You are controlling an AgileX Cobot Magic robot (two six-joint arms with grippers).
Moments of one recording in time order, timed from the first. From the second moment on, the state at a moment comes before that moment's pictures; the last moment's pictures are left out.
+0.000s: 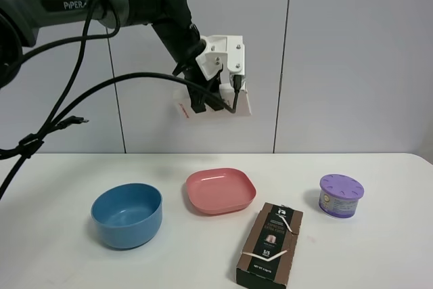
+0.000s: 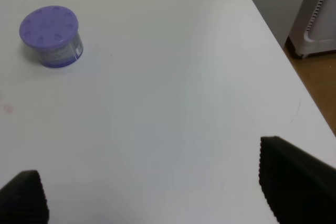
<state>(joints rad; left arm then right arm) -0.48 2.48 -2.45 -0.18 0.94 1.29 -0.04 0.00 -0.49 -0.05 1.07 0.01</state>
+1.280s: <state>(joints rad) -0.45 2.69 -2.45 -0.33 0.74 1.45 -0.04 0.00 -0.49 -0.05 1.07 0.01</state>
